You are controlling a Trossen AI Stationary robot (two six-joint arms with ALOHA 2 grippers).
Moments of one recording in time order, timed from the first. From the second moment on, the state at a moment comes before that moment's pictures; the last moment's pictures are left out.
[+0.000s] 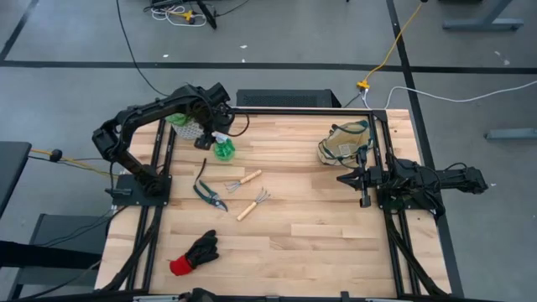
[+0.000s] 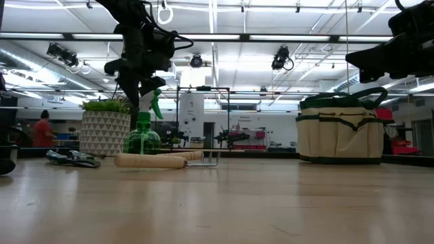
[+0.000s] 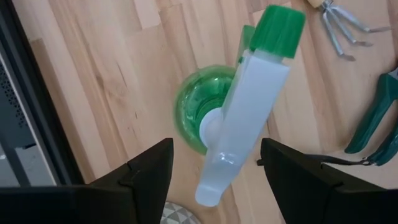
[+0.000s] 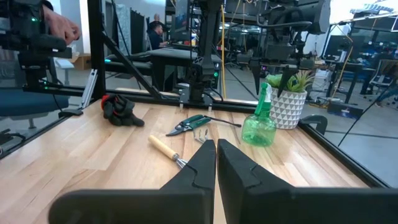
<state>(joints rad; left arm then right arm) 0.70 1.56 1.27 -1.08 0.09 0.98 0.07 0.01 0.02 0.01 0.04 -0.11</state>
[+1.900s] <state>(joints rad) 0.64 1.56 1.27 -1.10 0.09 0.79 0.07 0.01 0.02 0.01 0.04 -0.11</state>
